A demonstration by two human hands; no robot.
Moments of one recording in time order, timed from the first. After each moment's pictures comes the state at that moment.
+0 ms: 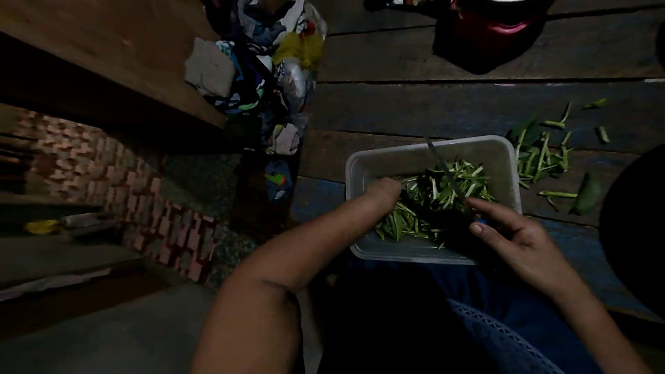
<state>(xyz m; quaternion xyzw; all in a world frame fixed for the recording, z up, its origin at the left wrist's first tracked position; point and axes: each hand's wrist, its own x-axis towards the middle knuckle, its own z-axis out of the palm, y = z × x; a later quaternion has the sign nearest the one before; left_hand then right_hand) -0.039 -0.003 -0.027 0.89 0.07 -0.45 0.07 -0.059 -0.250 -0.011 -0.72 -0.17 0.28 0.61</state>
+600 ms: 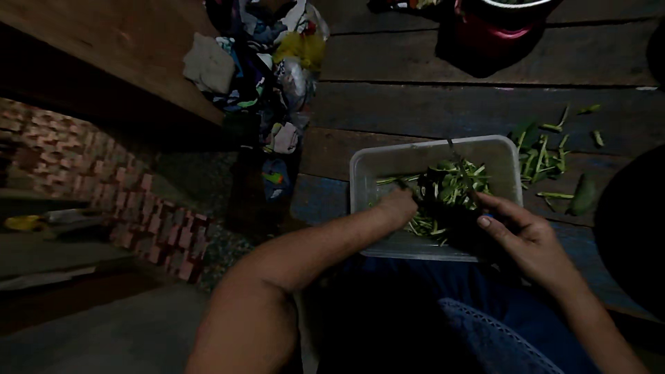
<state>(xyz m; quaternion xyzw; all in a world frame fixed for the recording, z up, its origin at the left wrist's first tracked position) -0.061 -0.018 -0.033 0.90 -0.07 -0.42 0.09 -0.060 -0.249 -0.012 -0.74 -0.17 0.23 0.61</state>
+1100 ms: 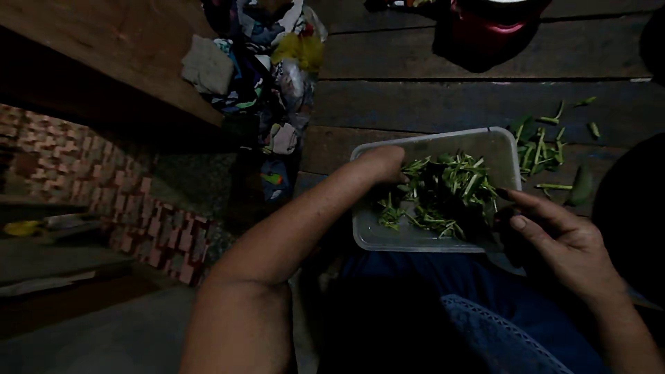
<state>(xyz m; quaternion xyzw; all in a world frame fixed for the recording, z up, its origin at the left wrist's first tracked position) -0.013 0.025 0.035 0.91 -0.01 -0.40 0.13 -0.074 -0.275 0.002 -0.73 -0.14 0.20 0.64</state>
